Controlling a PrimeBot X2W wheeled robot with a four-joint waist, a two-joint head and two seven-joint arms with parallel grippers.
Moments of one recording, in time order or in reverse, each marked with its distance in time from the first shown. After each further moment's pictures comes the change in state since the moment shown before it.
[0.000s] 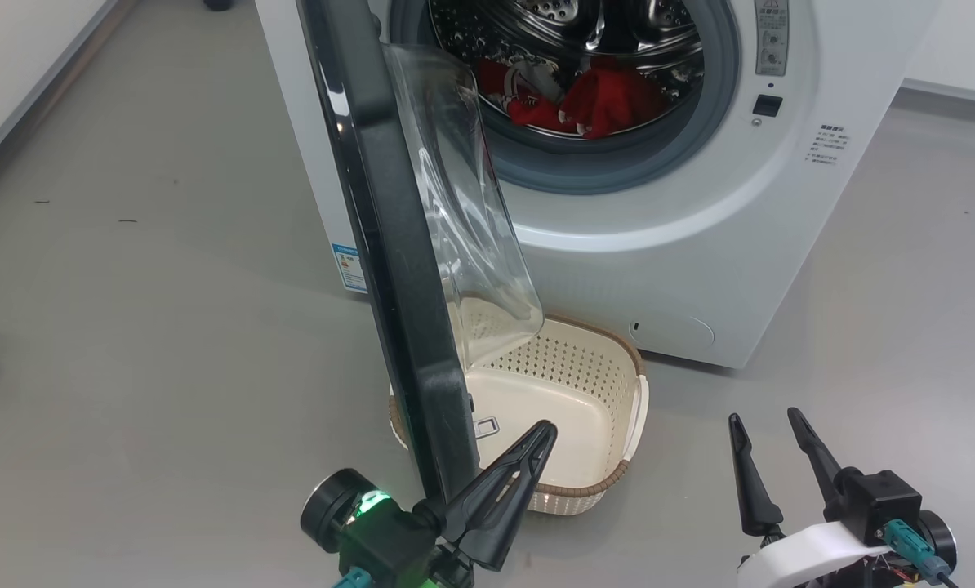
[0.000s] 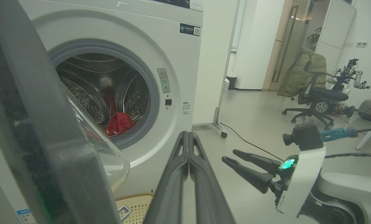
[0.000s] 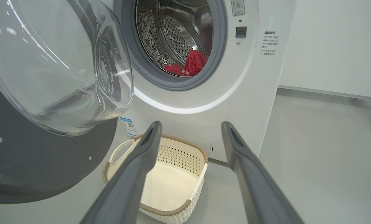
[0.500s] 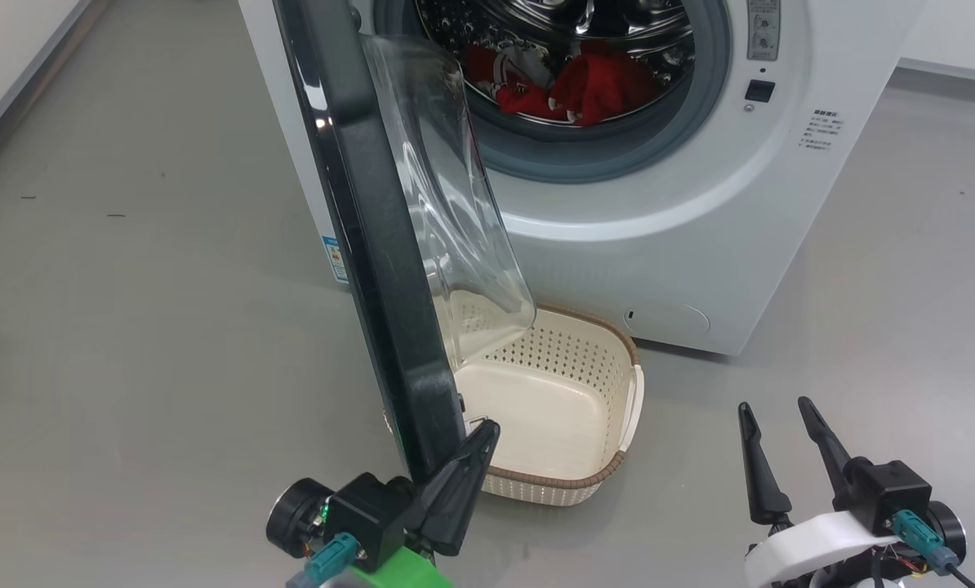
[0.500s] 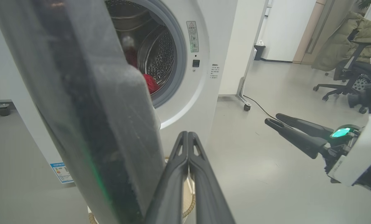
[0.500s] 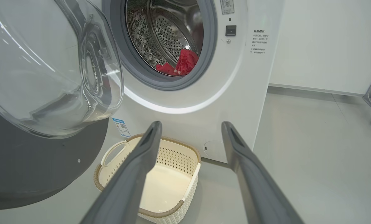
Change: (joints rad) left arm -0.005 0.000 0.061 0.160 0.000 0.028 0.049; right arm -0.019 0.001 -0.025 0.007 -0.012 0.003 0.000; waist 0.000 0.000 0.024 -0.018
